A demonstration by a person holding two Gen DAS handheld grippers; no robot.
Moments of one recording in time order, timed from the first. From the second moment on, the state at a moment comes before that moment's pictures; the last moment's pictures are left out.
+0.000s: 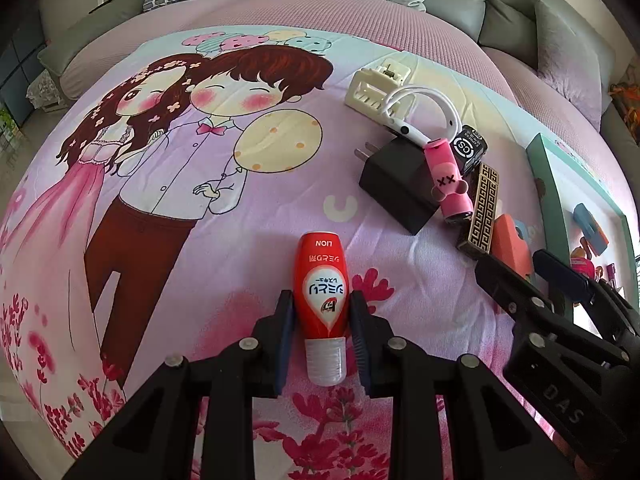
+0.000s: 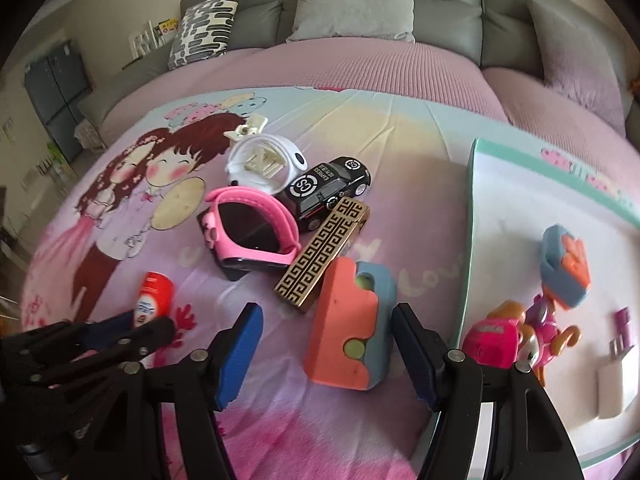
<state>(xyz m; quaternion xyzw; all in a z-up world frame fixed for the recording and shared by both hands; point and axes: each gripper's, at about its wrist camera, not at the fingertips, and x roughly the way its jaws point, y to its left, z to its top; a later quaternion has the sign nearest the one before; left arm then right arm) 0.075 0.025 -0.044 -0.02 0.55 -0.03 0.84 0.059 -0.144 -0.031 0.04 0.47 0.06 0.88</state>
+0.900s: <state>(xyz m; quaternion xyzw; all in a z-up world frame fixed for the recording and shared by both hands) 0.072 0.012 -0.042 0.01 0.53 -0.02 0.85 0.061 -0.137 -0.039 0.00 0.47 0.02 0.88</state>
